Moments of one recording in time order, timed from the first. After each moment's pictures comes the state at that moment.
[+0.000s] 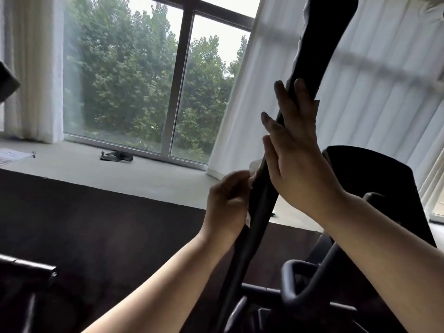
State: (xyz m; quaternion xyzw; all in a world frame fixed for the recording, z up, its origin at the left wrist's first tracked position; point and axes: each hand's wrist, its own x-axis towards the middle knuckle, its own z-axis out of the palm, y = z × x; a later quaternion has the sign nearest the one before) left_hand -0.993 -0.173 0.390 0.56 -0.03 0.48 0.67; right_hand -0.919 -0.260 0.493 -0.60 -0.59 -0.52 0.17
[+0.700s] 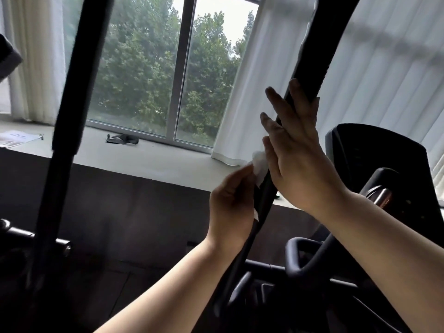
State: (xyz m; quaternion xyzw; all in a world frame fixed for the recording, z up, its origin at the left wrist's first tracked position) left_hand -1.000 -0.195 0.348 0.53 -0.01 0.54 0.65; right_hand -0.924 -0.267 0.457 -0.60 -0.60 -0.50 0.15
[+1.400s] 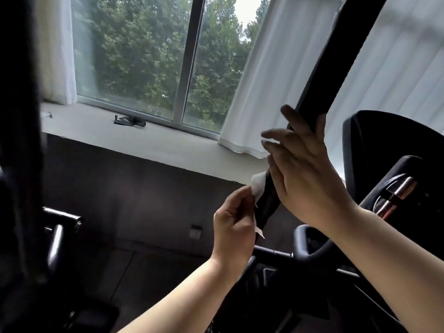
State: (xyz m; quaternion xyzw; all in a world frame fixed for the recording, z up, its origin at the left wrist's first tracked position) left_hand -1.006 -0.209 0.282 0.45 0.06 0.51 0.73; right_hand -0.929 -0.275 0.411 -0.60 -0.61 -0.51 0.07
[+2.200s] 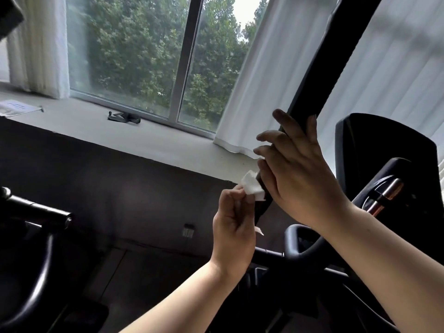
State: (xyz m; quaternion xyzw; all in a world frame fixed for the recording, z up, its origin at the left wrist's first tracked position) left_hand -1.001 -0.224 0.281 0.47 0.04 0.57 0.68; right_hand -0.925 -0.282 0.412 -0.60 -0.62 -0.50 0.04
